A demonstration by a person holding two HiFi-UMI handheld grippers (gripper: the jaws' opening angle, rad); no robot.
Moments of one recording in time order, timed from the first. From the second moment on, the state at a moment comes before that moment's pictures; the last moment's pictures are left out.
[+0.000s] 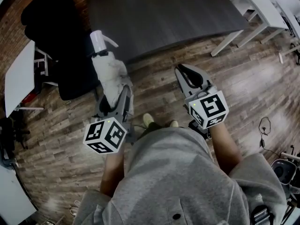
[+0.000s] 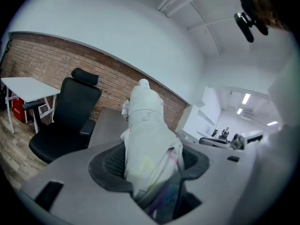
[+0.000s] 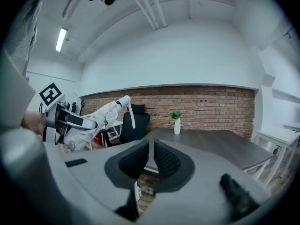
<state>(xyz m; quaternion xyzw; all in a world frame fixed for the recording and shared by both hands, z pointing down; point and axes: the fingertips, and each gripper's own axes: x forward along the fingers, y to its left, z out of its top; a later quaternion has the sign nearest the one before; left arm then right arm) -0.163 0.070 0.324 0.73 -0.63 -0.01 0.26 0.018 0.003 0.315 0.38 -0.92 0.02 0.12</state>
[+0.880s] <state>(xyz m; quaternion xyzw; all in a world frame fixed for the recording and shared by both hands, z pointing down) -0.070 0.118 0.322 0.72 -0.65 -0.01 0.25 0.120 0.046 0.319 0.37 -0.92 0.05 0.10</state>
